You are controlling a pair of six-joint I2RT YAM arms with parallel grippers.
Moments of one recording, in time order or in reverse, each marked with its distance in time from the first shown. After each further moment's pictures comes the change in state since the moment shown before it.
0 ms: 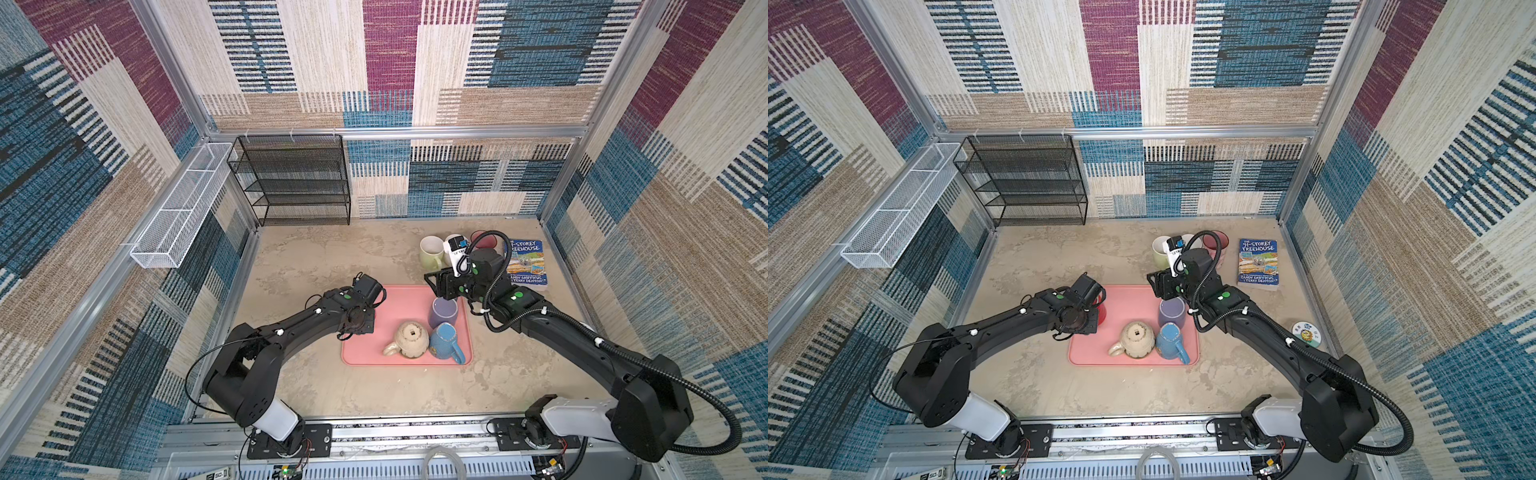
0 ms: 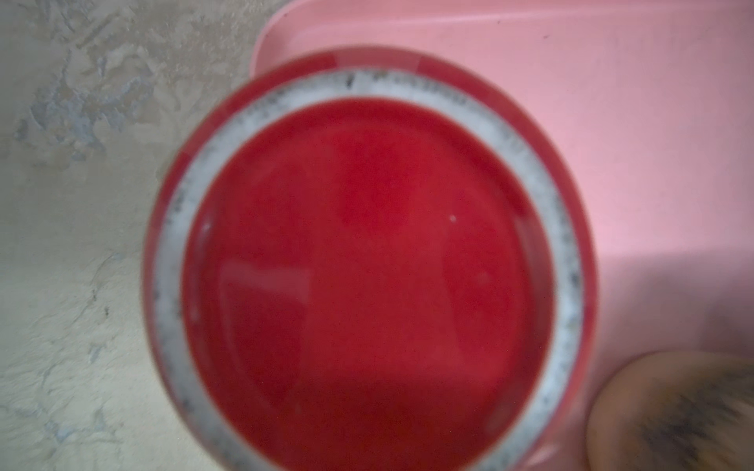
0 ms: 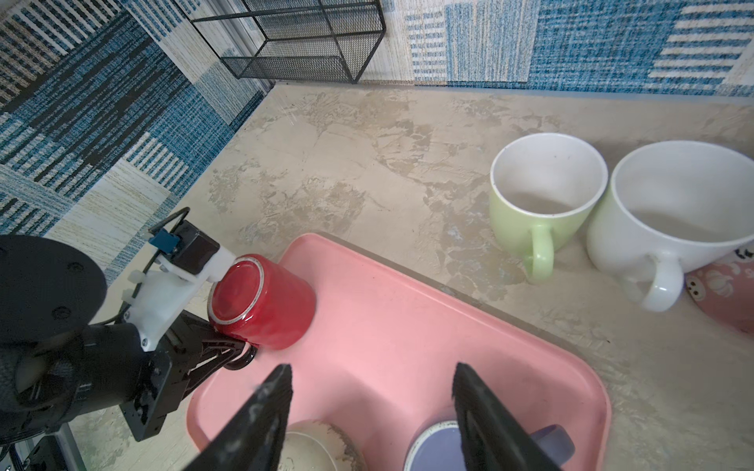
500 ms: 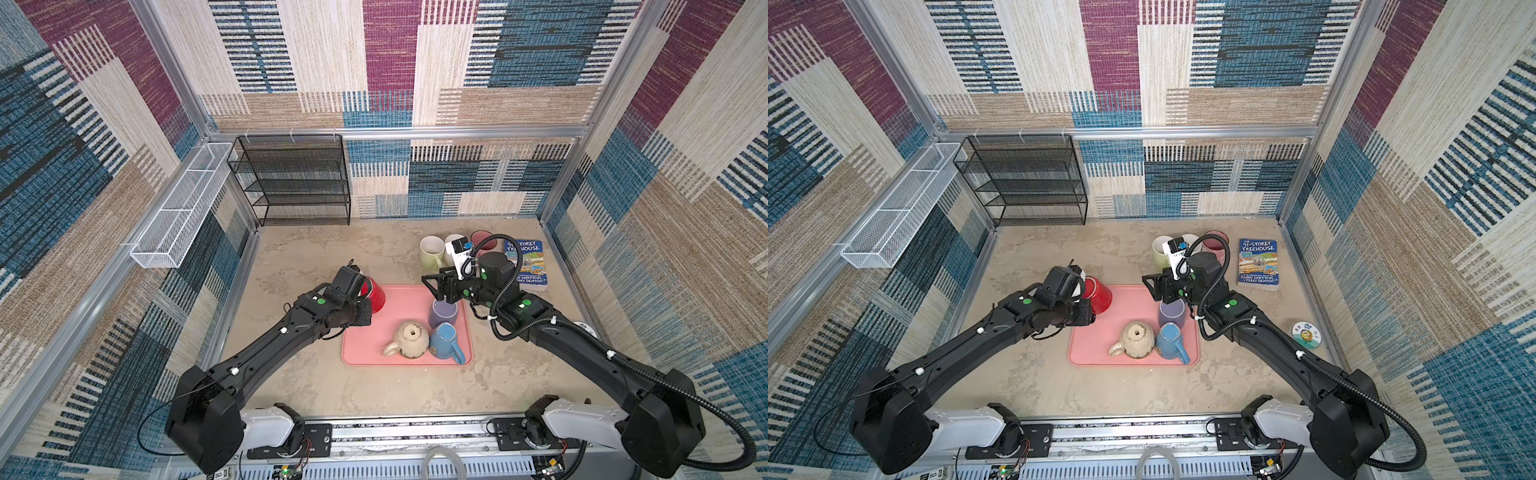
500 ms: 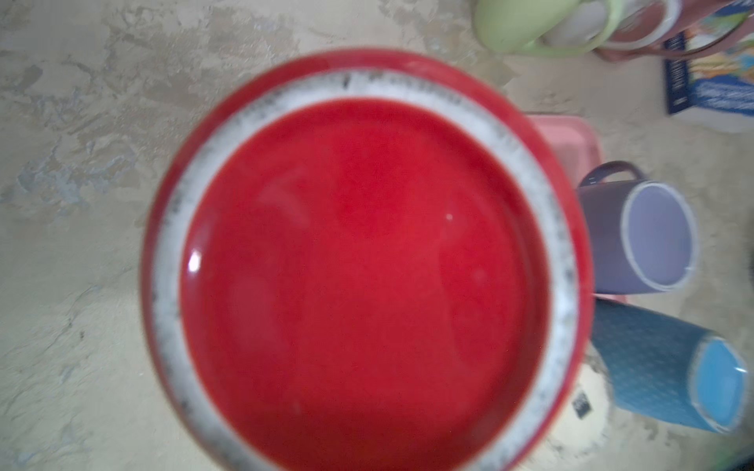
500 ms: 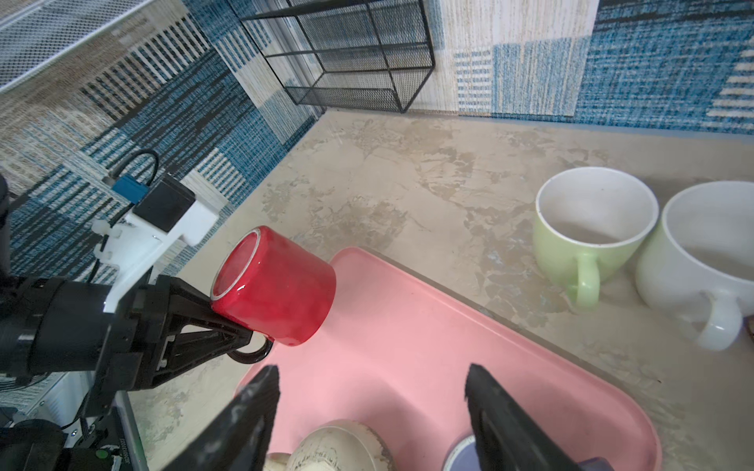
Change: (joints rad) left arm 0.046 -0.272 -0.020 0.047 0.214 0.040; right arm 0.000 -0.088 -0.079 0.102 -0.118 0.013
